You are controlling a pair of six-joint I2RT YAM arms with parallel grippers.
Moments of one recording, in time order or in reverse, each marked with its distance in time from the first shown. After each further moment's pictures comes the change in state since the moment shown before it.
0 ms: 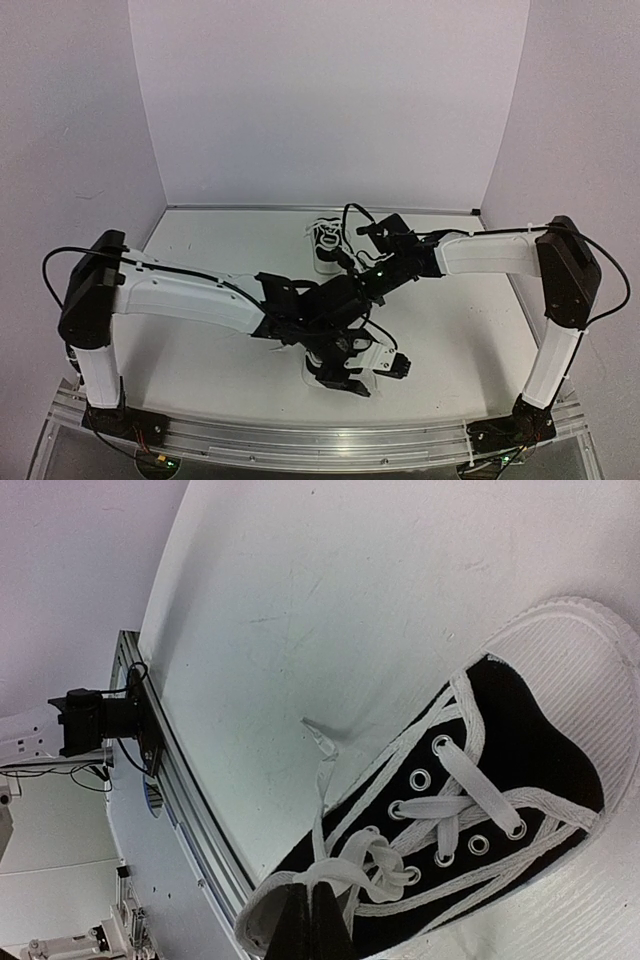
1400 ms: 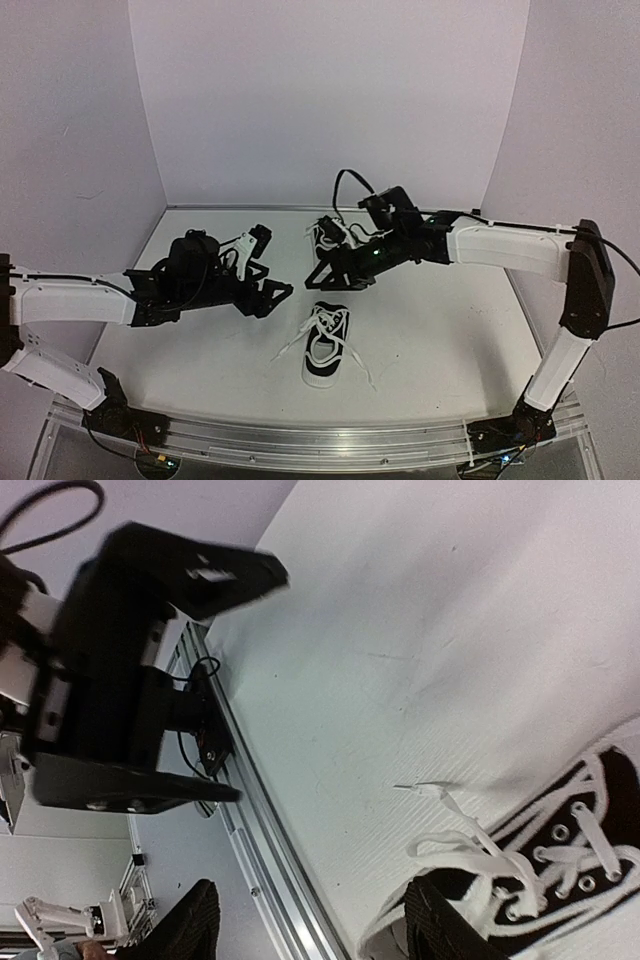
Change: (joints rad) left arm 0.402 -0.677 -0.750 0.607 -0.317 -0.797; right arm 0.071 -0.076 0.126 -0.028 0.004 0.004
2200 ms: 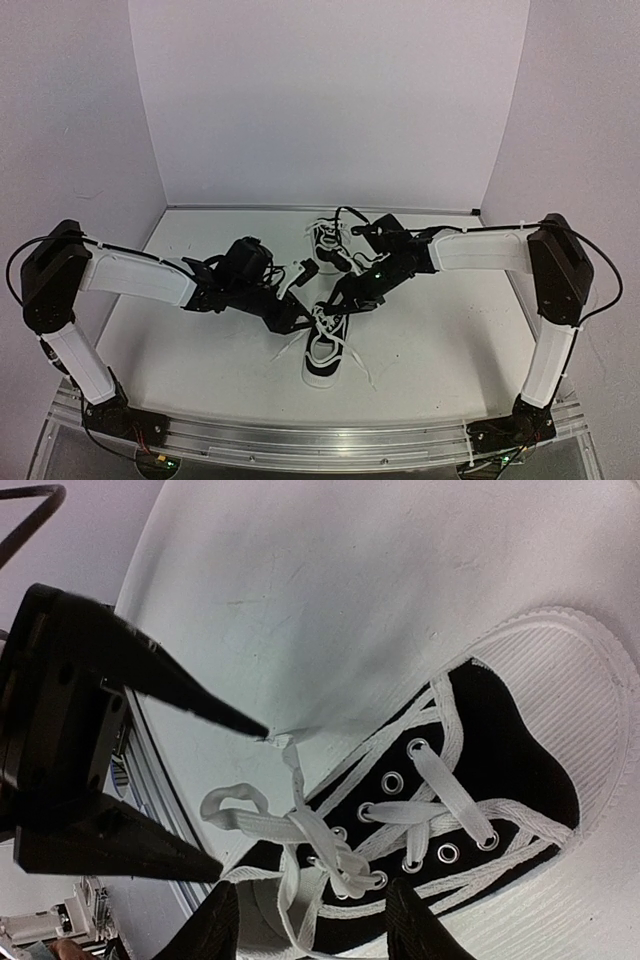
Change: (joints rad) left arm 0.011 0.411 0.241 -0.160 0.336 0.082; right arm -0.073 0.128 -0.065 -0.072 0.024 -0.154
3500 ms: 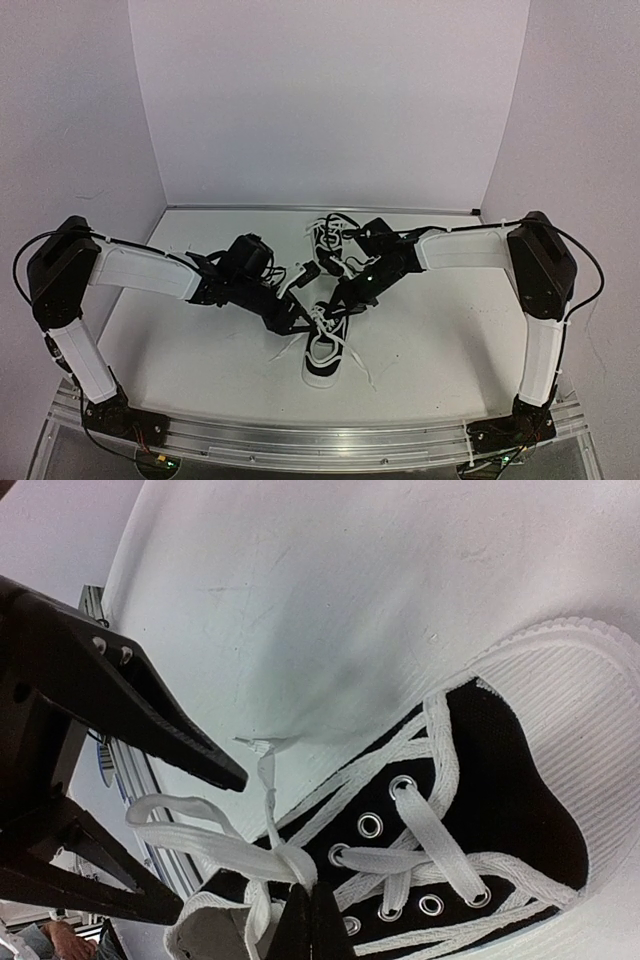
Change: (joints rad) left arm 0.038 0.044 0.040 -0.053 0.152 0.048; right arm 0.004 0.098 0.078 -0.037 -0.029 -0.056
